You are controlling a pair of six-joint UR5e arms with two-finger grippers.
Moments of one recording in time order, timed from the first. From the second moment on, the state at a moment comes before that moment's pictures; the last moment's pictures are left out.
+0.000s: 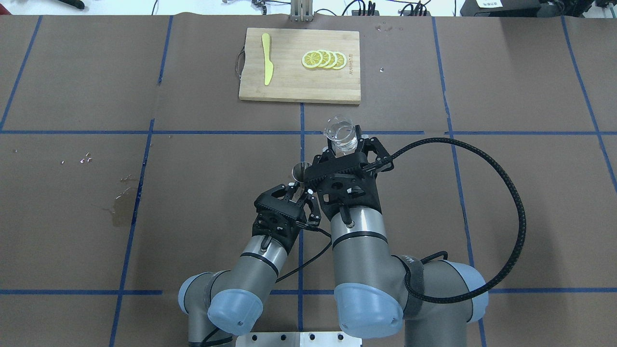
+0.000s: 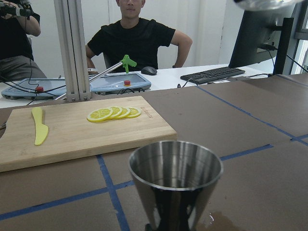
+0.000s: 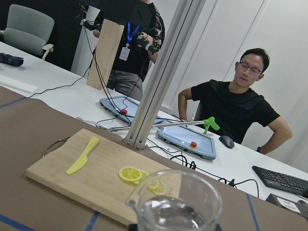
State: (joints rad) left arm -0.13 -2.22 -1.39 -2.65 -0.68 -0.74; right arm 0.16 -1.07 1.96 -1.46 0.47 0.89
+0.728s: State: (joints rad) left arm -0.13 -2.24 -1.39 -2.65 -0.69 -0.66; right arm 0.15 -1.06 1.96 -1.52 0.47 0.80
